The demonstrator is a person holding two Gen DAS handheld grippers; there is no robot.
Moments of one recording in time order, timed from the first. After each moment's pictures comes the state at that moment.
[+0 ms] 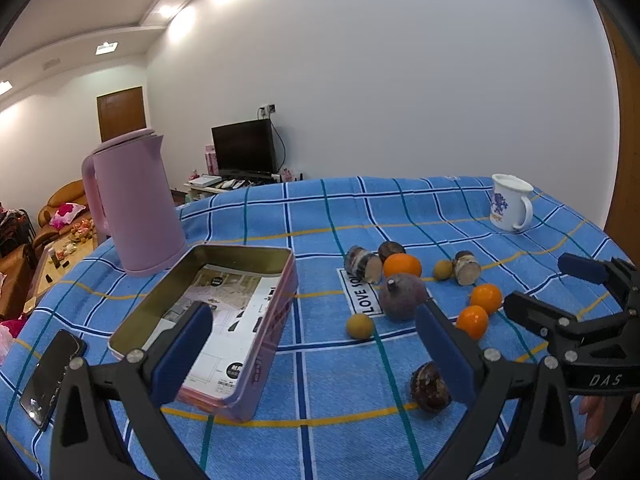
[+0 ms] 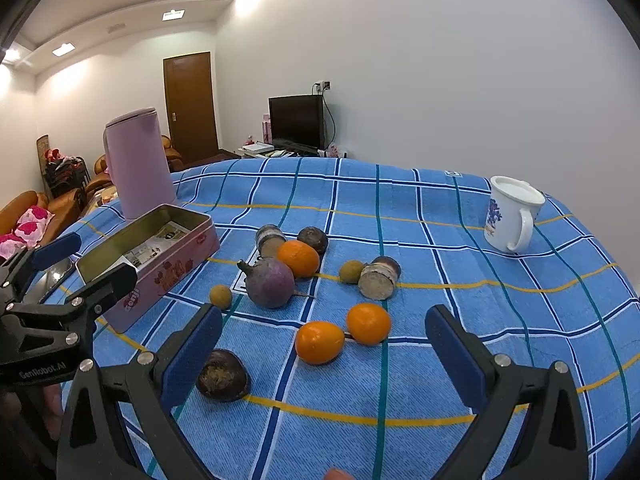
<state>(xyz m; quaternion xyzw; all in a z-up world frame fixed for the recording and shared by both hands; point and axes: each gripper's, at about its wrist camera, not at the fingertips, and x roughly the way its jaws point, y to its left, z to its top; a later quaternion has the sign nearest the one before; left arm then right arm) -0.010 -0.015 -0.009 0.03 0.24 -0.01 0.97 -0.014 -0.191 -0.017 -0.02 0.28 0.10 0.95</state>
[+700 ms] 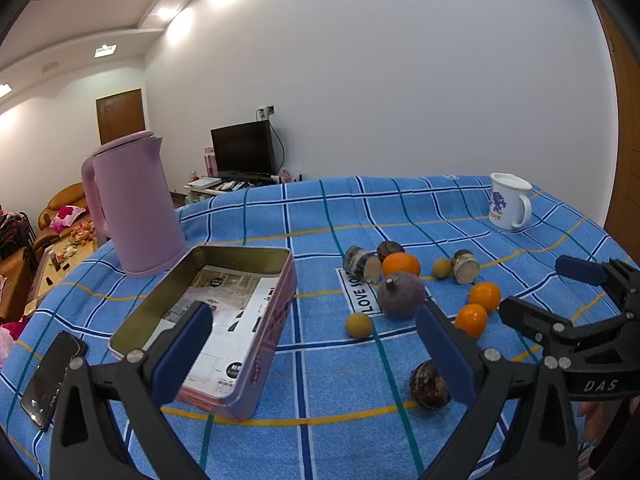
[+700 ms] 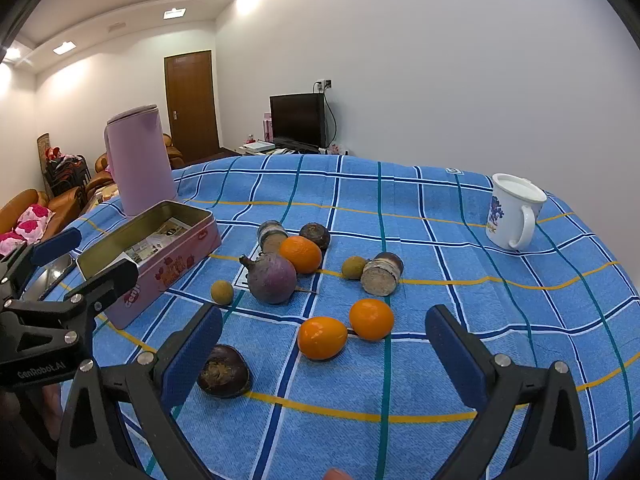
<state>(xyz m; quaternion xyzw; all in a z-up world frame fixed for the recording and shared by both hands) -0.008 -0.017 -0.009 0.03 0.24 -0.01 0.97 -0.016 -0.190 -0.021 -0.03 0.29 0.10 0.95</state>
